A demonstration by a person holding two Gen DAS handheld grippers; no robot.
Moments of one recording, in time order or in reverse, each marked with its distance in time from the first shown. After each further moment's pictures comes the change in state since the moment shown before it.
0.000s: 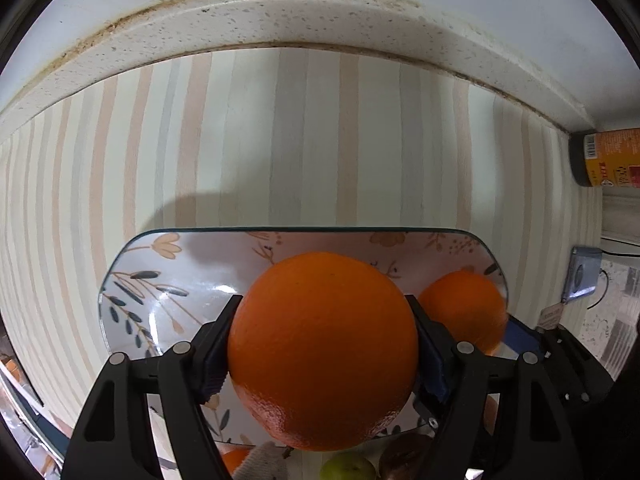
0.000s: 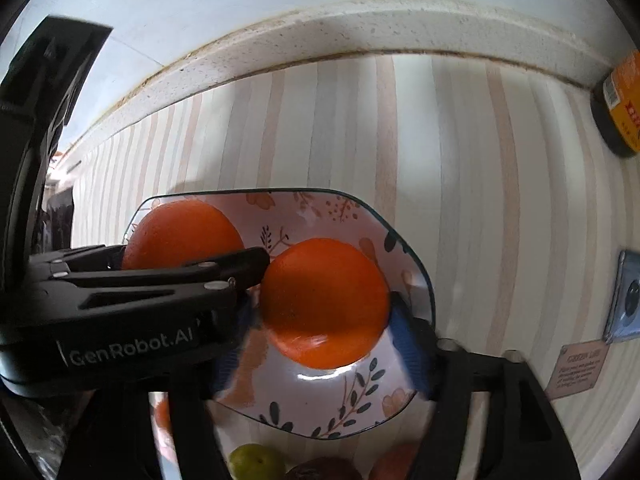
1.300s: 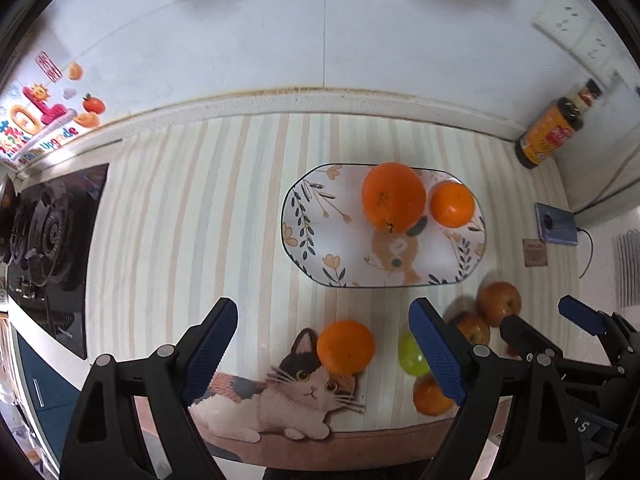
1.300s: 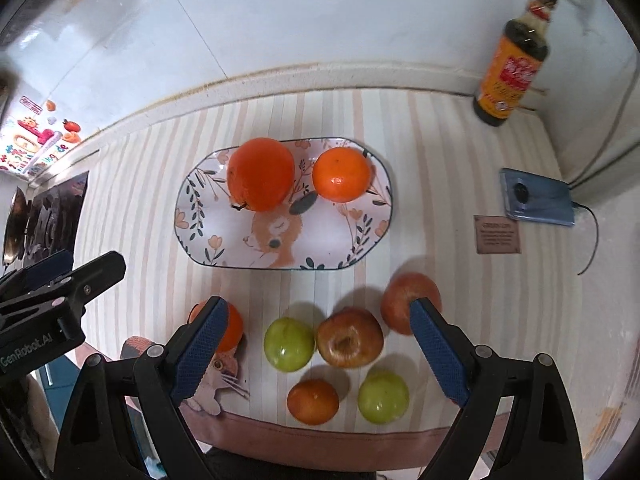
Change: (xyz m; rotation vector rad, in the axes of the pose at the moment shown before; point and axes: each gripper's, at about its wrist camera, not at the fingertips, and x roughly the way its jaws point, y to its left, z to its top) left arm -0.162 0.066 -0.190 0.013 -0.382 0.099; right arm -0.141 0.084 -0.163 0.012 -0.214 -0.194
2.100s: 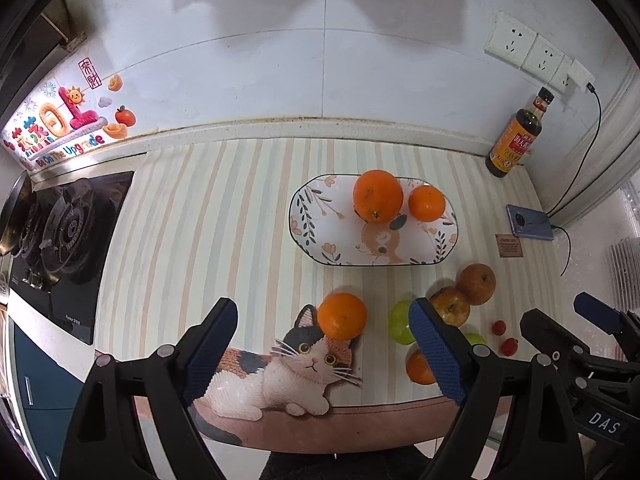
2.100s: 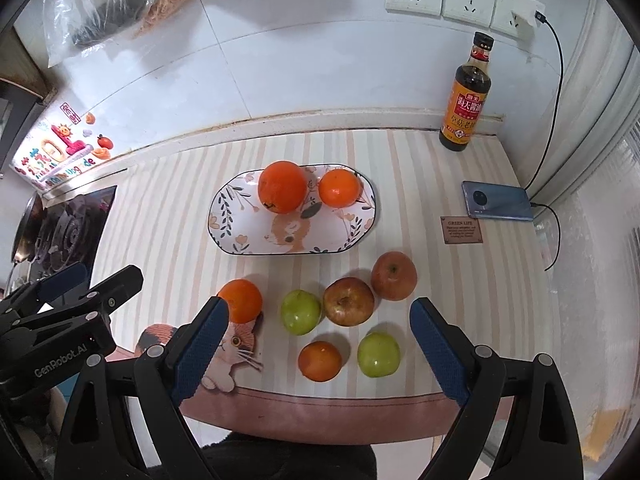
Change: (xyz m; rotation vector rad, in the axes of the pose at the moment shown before) left arm -0.056 0.005 -0.066 0.000 -0.139 -0.012; right arm -0.093 0.015 -0.072 0.001 -0.171 -0.006
